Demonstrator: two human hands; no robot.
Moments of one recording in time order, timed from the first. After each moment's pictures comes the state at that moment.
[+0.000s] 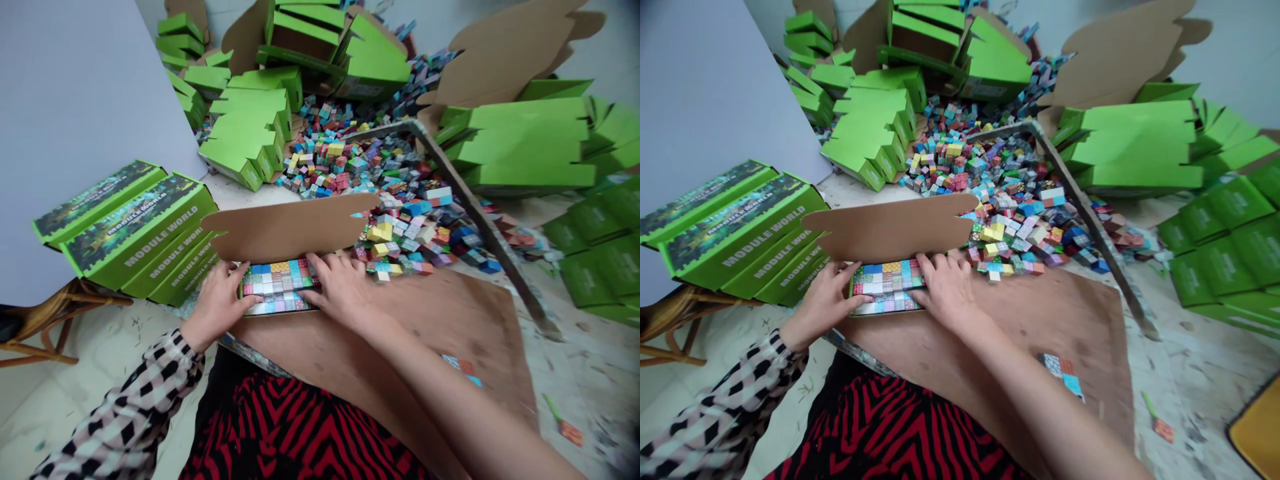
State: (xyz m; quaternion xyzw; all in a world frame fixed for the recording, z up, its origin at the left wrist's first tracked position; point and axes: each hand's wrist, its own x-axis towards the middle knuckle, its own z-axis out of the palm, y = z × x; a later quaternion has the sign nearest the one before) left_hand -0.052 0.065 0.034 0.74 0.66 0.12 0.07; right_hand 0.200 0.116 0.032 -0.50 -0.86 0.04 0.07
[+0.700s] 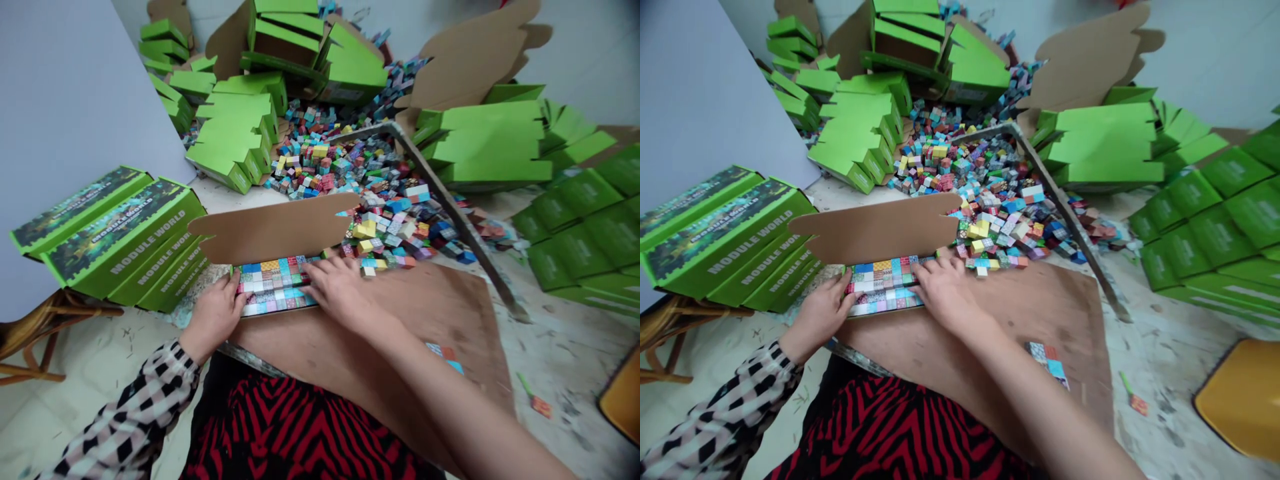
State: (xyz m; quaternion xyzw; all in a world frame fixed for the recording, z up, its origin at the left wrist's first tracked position) left_hand -0.040 0.057 0.020 0.74 0.66 0.08 0.03; right_hand 0.216 0.110 0.037 -0.47 -0.87 0.03 0.10
